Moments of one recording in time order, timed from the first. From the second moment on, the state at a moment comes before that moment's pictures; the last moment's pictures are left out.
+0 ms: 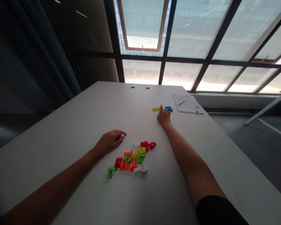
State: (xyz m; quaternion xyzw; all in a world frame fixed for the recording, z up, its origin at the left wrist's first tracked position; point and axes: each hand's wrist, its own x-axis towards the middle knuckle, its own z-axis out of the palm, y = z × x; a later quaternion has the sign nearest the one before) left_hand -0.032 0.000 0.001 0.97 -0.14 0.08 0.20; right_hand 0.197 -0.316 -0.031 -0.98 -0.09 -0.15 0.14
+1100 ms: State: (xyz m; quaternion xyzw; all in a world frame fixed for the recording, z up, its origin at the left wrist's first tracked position) left_hand -0.032 0.000 0.001 0.97 -0.14 0.08 0.20; right_hand 0.195 -0.319 -0.034 -0.98 -0.12 -0.11 0.11
